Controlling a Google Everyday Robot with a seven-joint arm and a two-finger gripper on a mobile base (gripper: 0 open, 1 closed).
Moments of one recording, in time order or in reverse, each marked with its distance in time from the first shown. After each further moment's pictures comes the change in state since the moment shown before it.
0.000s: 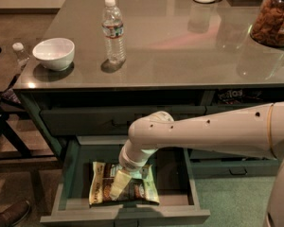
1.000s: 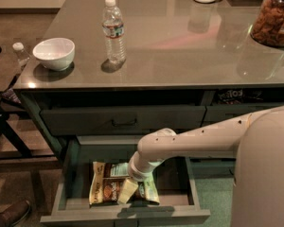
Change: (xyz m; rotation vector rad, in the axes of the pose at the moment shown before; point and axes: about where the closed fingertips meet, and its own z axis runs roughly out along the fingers) arm 0.048 -0.019 0.071 -0.025 -0.008 0.038
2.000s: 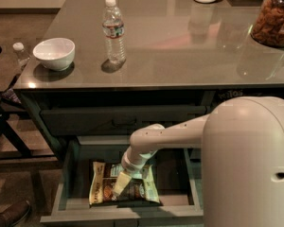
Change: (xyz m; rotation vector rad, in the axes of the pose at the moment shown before) arm -0.017 -0.041 0.043 -0.005 0.009 0.004
